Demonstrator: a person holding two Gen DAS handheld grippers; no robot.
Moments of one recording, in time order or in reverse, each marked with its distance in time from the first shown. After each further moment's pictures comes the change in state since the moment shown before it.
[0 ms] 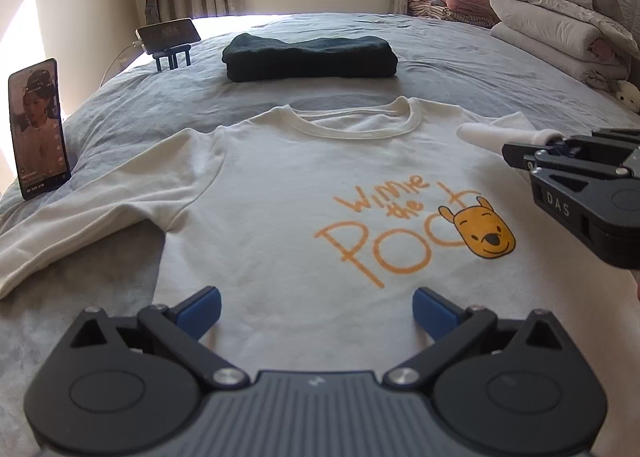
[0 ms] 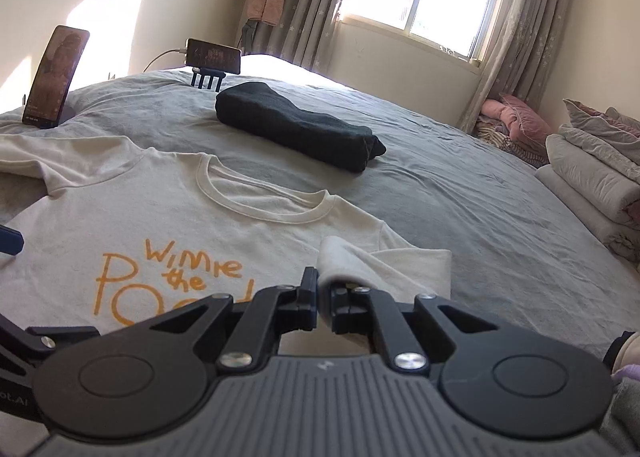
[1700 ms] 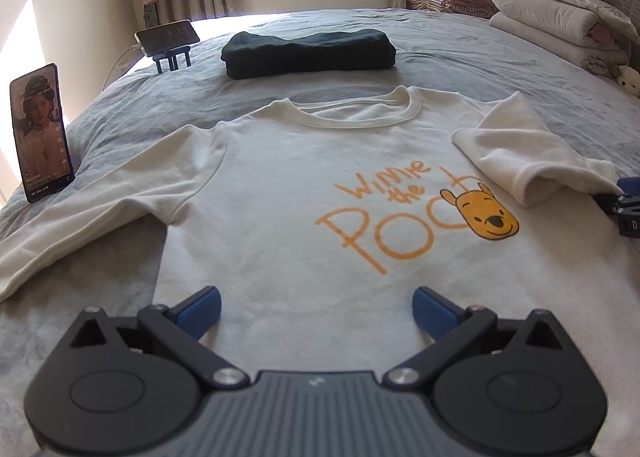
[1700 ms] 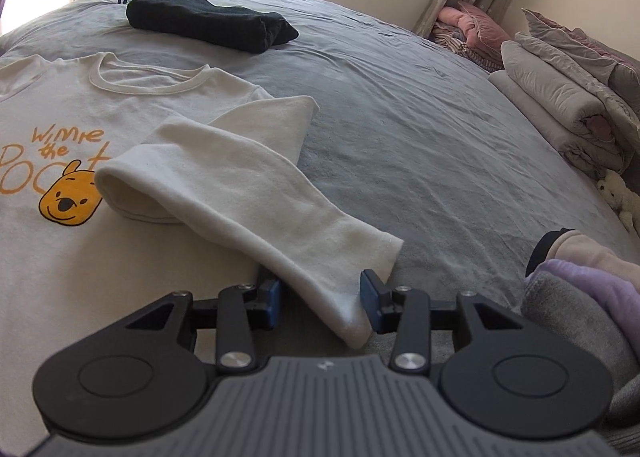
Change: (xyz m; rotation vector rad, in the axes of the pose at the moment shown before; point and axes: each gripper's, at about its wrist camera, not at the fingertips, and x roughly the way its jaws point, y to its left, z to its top) left arm 0.001 -0.005 -0.007 0.034 0.004 0.025; right arm 0.003 -0.085 -0.049 0.045 0.272 -0.126
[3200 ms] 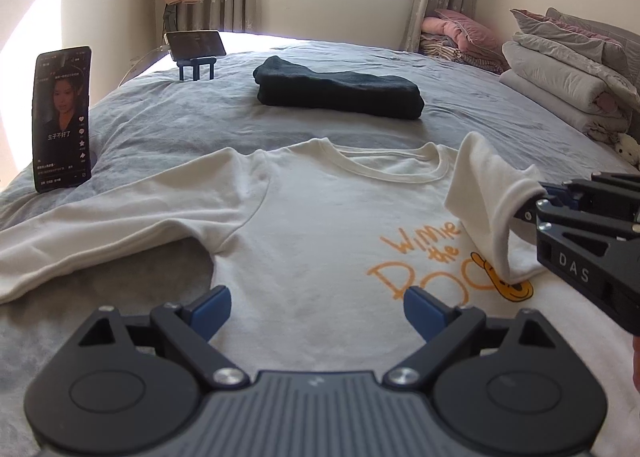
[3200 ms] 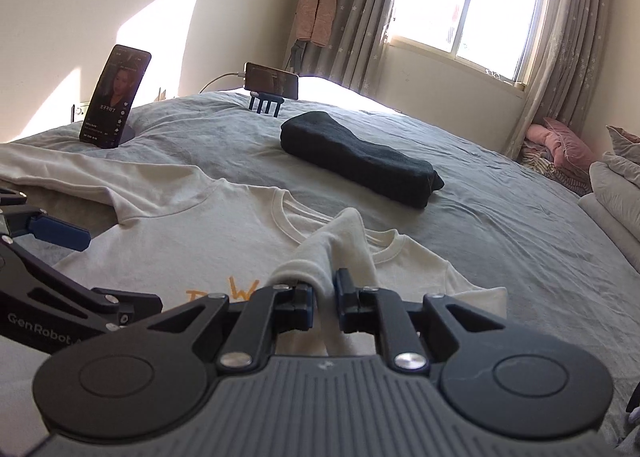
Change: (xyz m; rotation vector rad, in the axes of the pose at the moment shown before) left arm -0.005 0.053 0.010 -0.139 -0.097 -0.066; right arm -0.055 0.118 0.054 -0.113 -0.345 0.266
